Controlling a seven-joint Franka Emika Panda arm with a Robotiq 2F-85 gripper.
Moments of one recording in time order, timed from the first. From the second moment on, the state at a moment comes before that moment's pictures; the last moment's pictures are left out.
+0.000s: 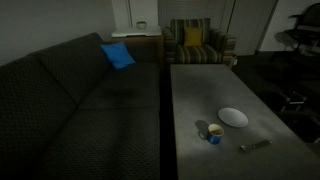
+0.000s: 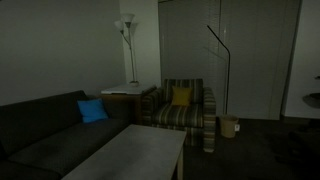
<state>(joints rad) 0.16 -0.17 -0.10 -2.36 0.25 2.05 -0.68</state>
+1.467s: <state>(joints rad) 0.15 -0.09 0.06 -2.47 0.10 2.36 -0.77</state>
